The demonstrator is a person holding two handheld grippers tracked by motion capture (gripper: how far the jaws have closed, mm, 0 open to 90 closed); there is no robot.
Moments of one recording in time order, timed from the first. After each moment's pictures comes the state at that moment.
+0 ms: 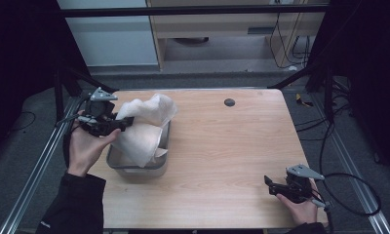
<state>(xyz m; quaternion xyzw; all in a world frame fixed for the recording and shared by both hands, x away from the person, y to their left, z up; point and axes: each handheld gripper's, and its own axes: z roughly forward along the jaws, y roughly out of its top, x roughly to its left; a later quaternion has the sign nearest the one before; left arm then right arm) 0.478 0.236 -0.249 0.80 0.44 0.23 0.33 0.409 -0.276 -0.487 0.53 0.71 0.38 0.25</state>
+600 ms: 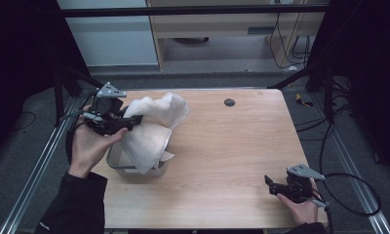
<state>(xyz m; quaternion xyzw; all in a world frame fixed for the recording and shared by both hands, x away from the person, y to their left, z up) 0.465 0.210 -0.225 0.82 0.40 0.23 0.34 0.409 -0.277 -0.486 0.53 0.71 0.38 0.25</state>
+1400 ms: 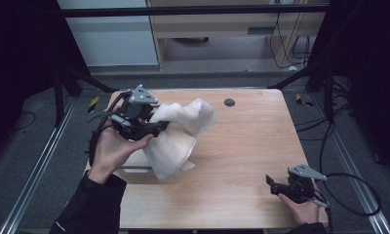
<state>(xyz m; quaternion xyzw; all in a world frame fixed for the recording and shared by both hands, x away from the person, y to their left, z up) 0.451 0.149 -0.218 0.86 0.32 0.21 0.34 0.408 -0.280 -0.485 0.53 0.71 0.39 0.26</state>
